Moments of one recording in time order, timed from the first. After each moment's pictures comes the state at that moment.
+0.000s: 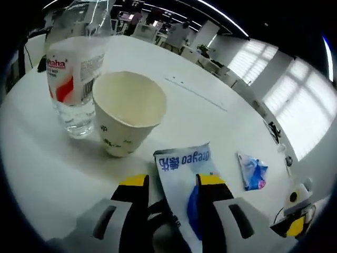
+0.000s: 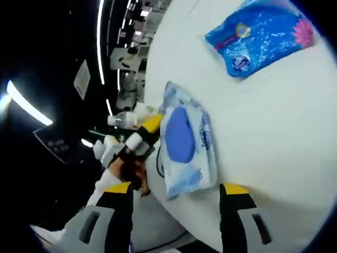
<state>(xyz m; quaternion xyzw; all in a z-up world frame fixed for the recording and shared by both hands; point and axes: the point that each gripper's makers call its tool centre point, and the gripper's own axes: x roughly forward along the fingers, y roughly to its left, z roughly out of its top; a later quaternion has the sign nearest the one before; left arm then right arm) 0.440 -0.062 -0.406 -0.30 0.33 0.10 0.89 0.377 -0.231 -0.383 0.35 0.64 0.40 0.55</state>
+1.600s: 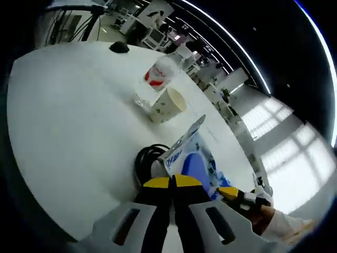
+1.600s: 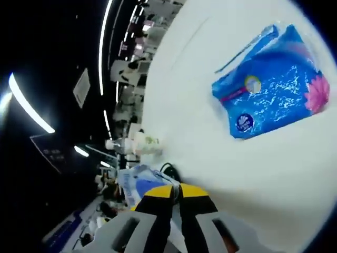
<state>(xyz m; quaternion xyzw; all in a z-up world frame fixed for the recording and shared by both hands) 0.303 -0.108 -0.345 -0.46 0.19 0.23 0.84 0.434 -0.213 -0.371 0.32 0.58 0.42 0.62</state>
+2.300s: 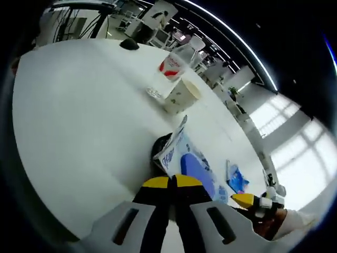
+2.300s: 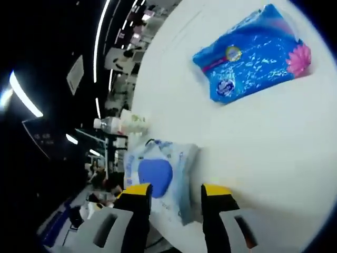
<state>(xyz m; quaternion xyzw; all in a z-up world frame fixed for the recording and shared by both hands) 0.298 -0.115 -0.368 -0.43 0.21 0.25 0.84 0.386 -0.239 -0.399 0.27 0.62 0.42 0.61</state>
